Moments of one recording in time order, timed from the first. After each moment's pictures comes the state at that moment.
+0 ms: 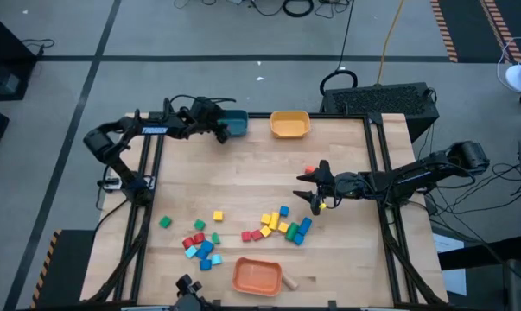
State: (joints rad) left arm 0.80 1.64 0.79 0.11 -0.01 0.13; right arm 0.13 1.18 0.35 0.48 0.32 0.35
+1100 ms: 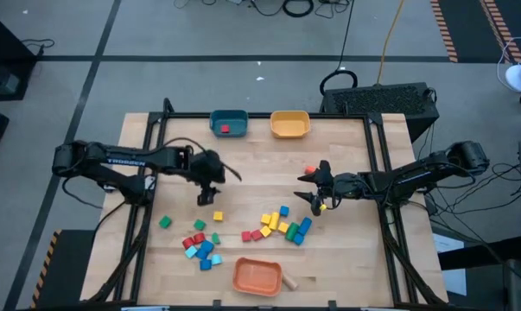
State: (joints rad) left arm 0.12 1.28 0.78 -0.58 0.08 0.05; right arm 0.13 1.18 0.35 0.44 0.31 0.33
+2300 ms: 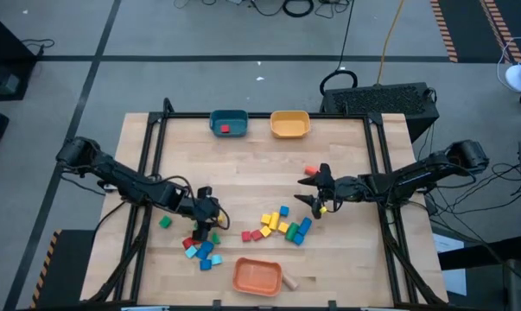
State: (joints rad) left arm -0.33 1.33 0.56 -0.22 -0.09 -0.31; right arm 0.17 1.18 0.35 0.45 0.34 0.39
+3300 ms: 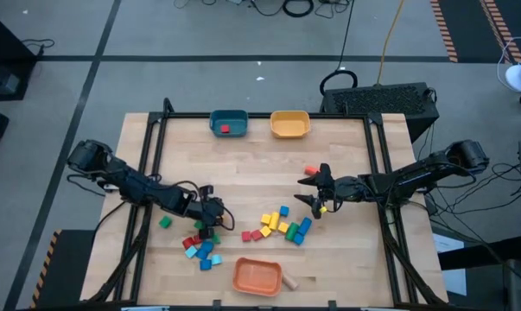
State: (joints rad) left arm -0.33 1.47 0.56 -0.16 -0.20 -0.33; right arm 0.17 1.18 0.35 0.45 0.34 0.39
